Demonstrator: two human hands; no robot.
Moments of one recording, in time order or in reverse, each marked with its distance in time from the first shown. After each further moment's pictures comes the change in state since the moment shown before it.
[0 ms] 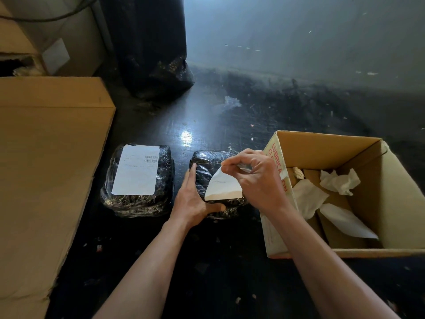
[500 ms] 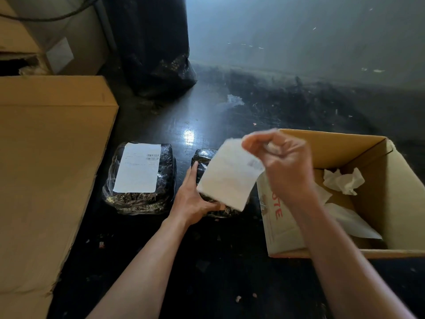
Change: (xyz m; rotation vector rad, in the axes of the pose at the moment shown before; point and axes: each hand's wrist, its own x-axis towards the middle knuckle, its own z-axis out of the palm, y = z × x) left_hand 0.000 -0.003 -0.002 -0.010 -0.002 0.041; right_hand -0.002 -0.041 -0.039 0.263 0.089 0.023
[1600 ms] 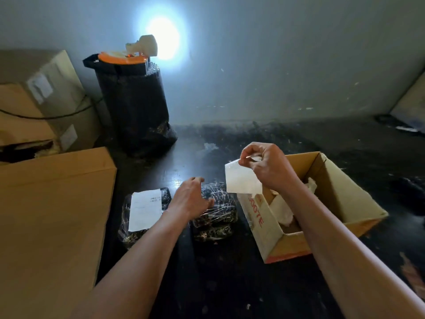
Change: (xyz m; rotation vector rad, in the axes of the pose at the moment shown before) left_hand -0.030 0.128 -0.083 0.538 -0.079 0.291; right_hand -0.017 -0.067 -0.041 -0.481 0.045 -0.010
